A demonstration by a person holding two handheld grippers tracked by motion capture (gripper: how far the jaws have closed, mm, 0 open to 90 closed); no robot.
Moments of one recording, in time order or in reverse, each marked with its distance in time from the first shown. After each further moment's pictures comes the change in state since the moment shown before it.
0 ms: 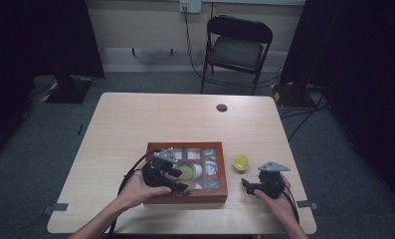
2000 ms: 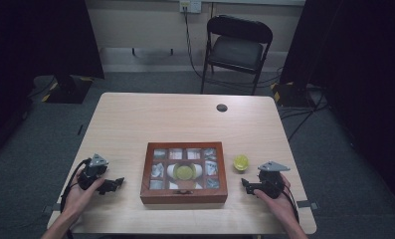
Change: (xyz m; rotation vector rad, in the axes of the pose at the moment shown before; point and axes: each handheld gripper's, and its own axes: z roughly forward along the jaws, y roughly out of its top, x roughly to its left) left arm 0.084 -0.168 -0.069 -0.042 0.552 -0.324; right arm 0.000 0.001 0.001 -0.001 -0.003 -0.006
